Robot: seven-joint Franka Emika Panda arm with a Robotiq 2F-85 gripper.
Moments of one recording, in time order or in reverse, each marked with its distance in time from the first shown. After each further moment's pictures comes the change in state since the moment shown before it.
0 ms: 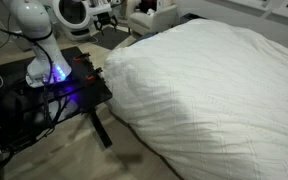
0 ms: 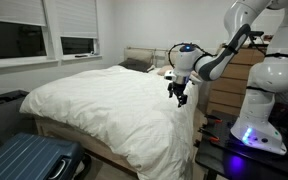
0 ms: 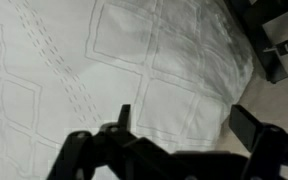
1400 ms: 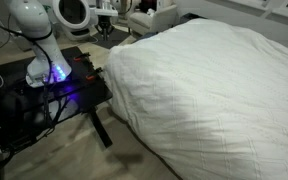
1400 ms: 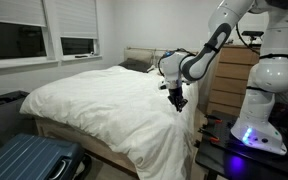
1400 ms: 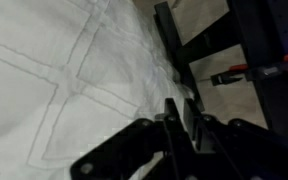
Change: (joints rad) arm -0.016 0.185 0.074 0.172 0.345 -0.300 -0.457
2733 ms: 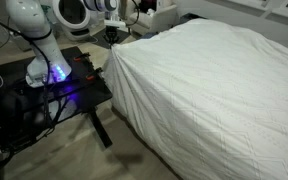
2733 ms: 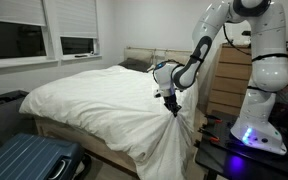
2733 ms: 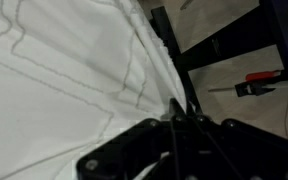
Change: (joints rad) arm -0.150 0.260 0.047 0.133 -0.149 0.040 0.028
